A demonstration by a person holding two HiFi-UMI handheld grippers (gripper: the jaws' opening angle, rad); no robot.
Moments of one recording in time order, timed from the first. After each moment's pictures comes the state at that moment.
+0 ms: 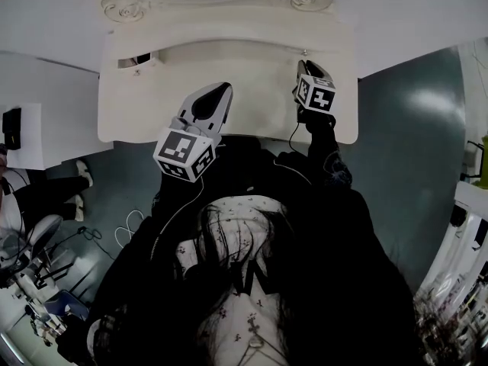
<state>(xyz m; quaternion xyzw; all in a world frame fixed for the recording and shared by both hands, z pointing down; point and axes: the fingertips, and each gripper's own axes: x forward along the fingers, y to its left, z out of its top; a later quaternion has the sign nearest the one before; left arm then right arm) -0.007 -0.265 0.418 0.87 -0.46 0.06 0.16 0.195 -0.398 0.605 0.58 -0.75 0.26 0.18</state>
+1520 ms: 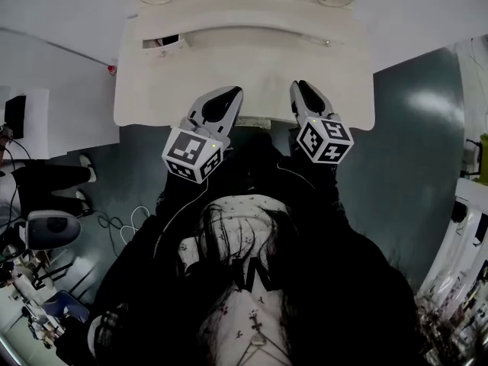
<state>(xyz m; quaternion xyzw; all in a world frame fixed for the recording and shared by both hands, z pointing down) -0.066 -0.194 0.408 0.89 -0.43 0.06 0.15 0.071 -0.240 0.471 0.51 -0.82 0.26 0.04</state>
